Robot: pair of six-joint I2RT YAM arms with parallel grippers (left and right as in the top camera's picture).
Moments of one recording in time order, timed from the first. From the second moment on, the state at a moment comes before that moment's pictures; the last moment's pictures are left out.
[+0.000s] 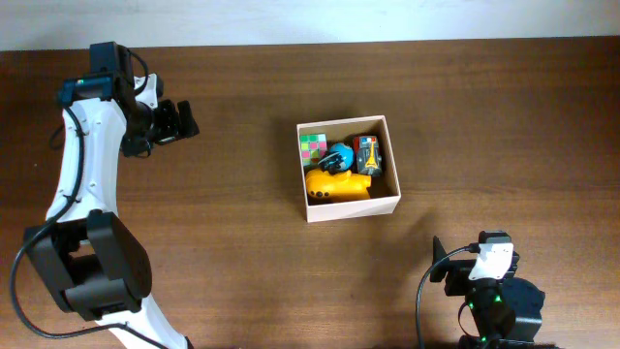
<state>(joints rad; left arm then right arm) 0.15 1.96 1.78 -1.13 0.21 -0.09 -0.14 0.02 0.16 -0.56 -0.16 -0.04</state>
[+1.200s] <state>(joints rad) -0.04 0.95 1.17 -0.57 -0.08 0.42 -0.14 0.02 0.16 -0.55 -0.16 -0.04</state>
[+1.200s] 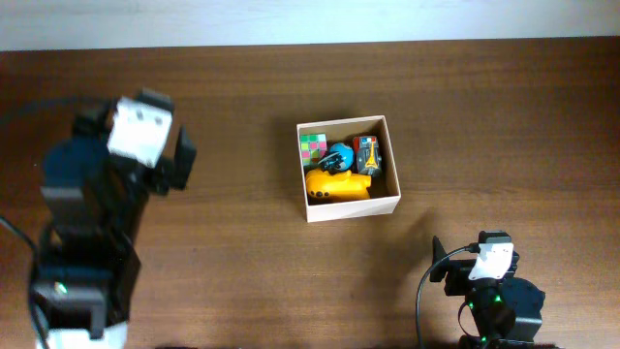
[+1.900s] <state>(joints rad) -0.04 0.31 0.17 -0.06 -0.13 0.18 -0.14 0.02 0.16 -0.55 -0.16 -0.03</state>
